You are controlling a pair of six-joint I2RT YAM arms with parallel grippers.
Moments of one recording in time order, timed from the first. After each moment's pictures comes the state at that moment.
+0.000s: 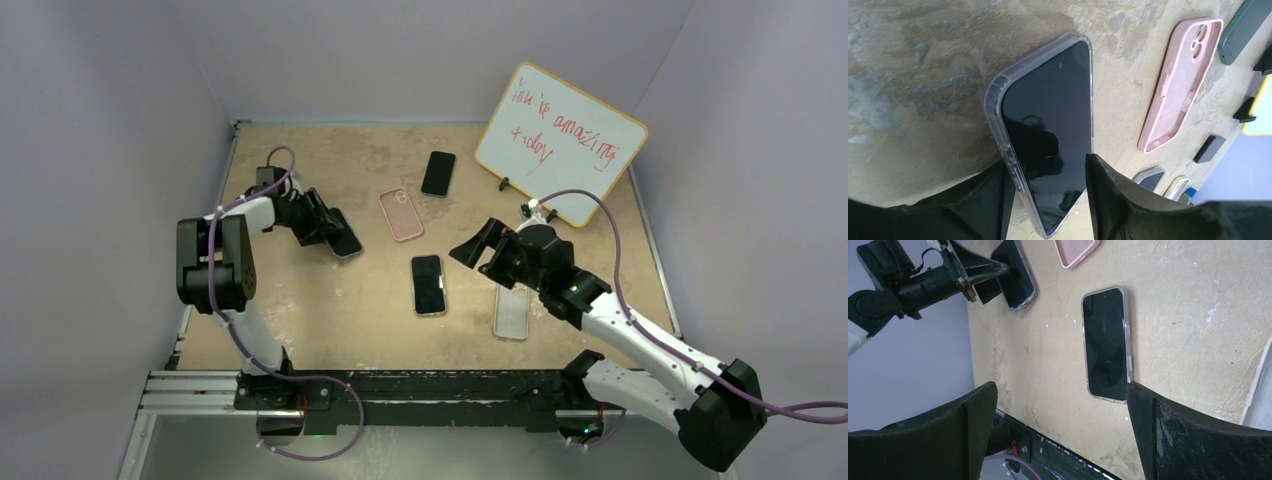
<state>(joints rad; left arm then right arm) 0.10 1.84 1.07 -0.33 0.48 -0.50 0.65 0.95 0.64 -0.21 -0.04 1.02</state>
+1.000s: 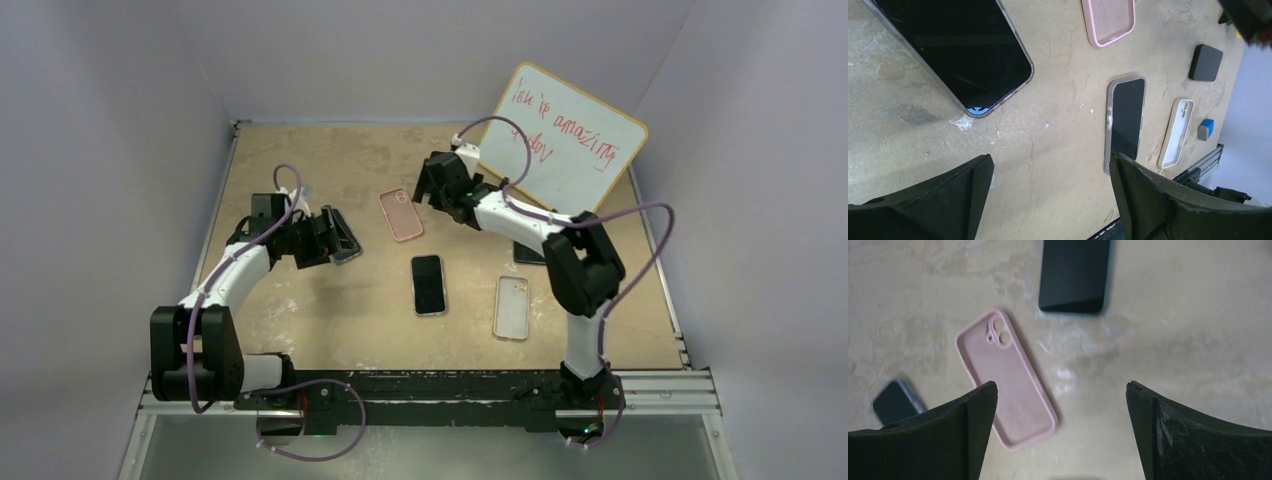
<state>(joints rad) 0.01 1.31 0.75 -0.37 0.55 -0.40 0.65 1.88 1.35 -0.21 0.37 0.75</state>
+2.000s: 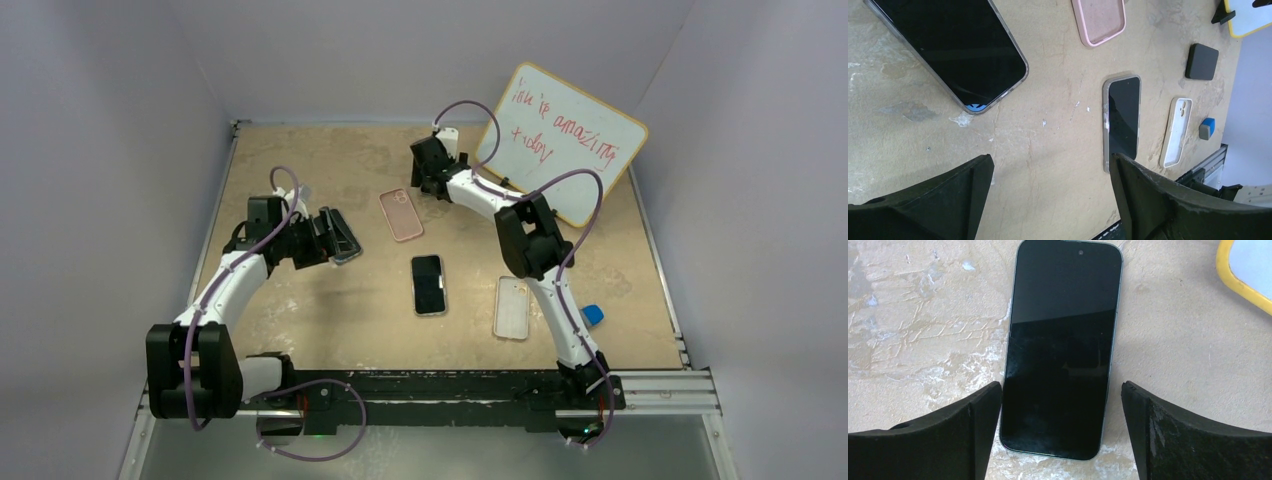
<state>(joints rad) 0.01 1.23 0.72 -0.36 0.55 -0.38 0.58 2.47 2.00 -0.33 0.51 0.53</state>
